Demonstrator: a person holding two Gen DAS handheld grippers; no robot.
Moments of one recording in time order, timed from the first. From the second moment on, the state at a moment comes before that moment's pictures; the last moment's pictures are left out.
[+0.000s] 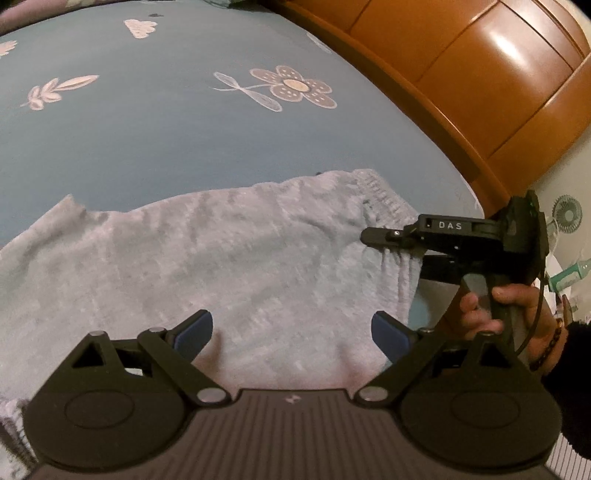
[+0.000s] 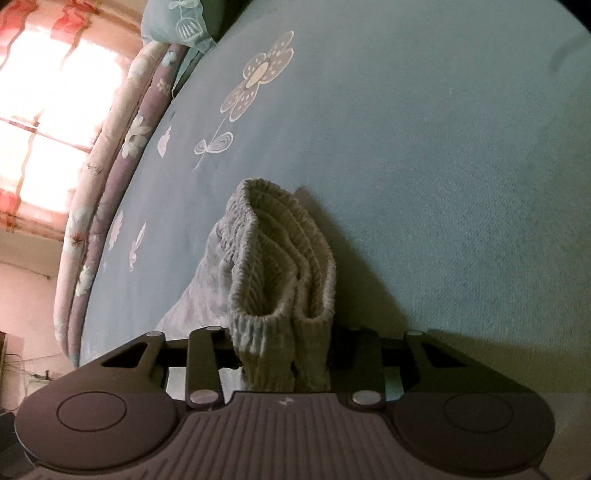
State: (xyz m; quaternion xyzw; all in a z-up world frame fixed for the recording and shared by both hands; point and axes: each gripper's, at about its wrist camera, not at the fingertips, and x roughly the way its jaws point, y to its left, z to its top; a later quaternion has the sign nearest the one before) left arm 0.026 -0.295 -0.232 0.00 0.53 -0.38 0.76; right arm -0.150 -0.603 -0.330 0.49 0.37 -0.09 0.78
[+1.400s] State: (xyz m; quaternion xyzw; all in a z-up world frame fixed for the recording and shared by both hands) left arm -0.025 0.047 -0.161 -0.07 0.43 -0.30 0.85; right arm -0.072 -0.296 -0.104 0.15 0.40 -0.16 0.89
